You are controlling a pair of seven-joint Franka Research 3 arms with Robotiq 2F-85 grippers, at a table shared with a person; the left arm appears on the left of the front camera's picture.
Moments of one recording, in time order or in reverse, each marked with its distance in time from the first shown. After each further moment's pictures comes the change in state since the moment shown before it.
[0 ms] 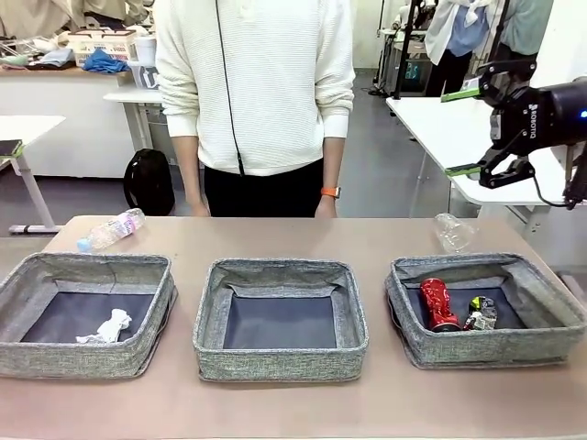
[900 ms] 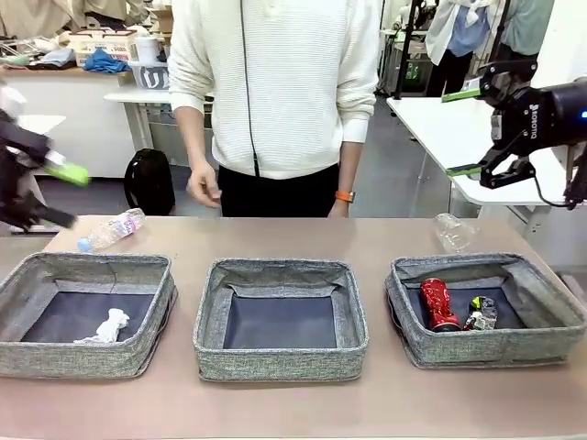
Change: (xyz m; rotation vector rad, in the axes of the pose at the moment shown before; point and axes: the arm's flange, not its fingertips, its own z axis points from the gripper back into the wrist) left arm 0.000 0.033 -0.042 0.476 0.083 0.140; right arm 0.000 0.000 0.000 0.000 0.000 0.000
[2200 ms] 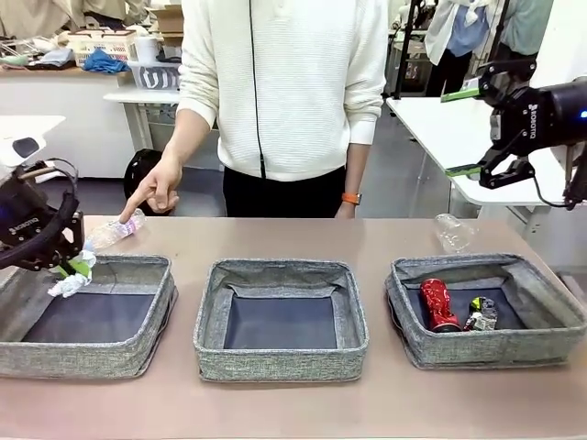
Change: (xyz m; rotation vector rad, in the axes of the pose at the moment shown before) left arm 0.022 0.067 -0.062 0.795 0.026 0.427; right arm 0.000 0.000 0.000 0.000 0.000 0.000
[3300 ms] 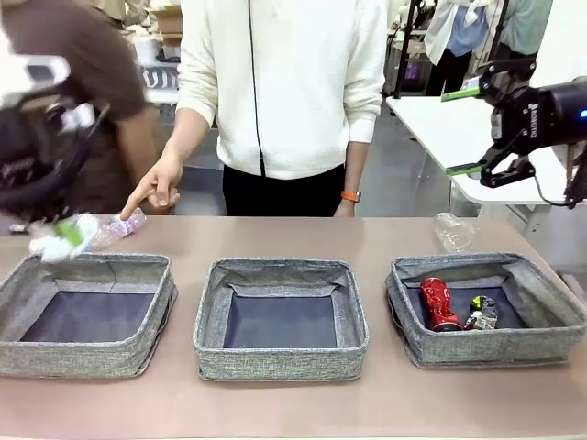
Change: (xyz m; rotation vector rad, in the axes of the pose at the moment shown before) left arm -0.029 -0.043 0.053 0.060 0.161 -0.258; right arm 0.000 0.000 0.000 0.001 0.000 -0.001
